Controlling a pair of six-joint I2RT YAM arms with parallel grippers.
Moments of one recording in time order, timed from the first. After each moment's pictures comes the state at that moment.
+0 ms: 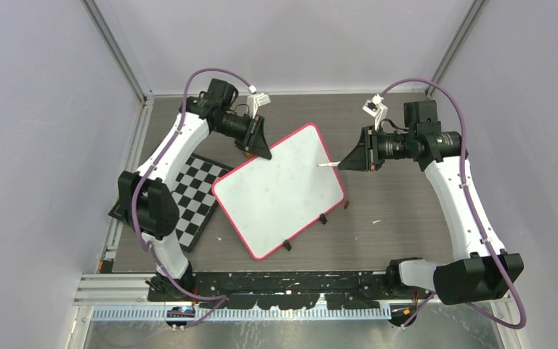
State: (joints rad) left arm -0.34 1.78 1.71 -0.97 0.92 0.14; right arm 0.09 1.25 1.35 -0.96 -1.00 -0.05
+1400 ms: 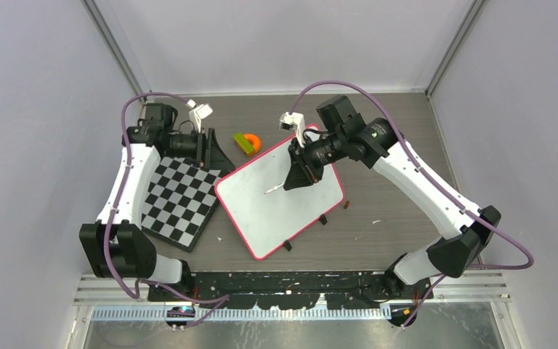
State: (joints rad) left arm -0.01 1.40 1.35 -1.01 1.04 0.16; right arm 0.68 1.47 1.63 -0.96 -0.74 -0.10
